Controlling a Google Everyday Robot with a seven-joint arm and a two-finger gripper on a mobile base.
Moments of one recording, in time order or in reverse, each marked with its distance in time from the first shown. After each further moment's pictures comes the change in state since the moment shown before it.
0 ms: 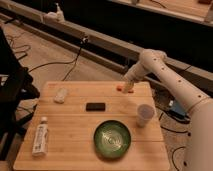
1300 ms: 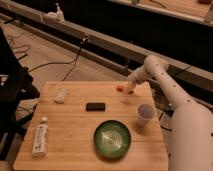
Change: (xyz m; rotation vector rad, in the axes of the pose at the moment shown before) arm 0.049 -0.052 0.052 0.036 -0.060 0.115
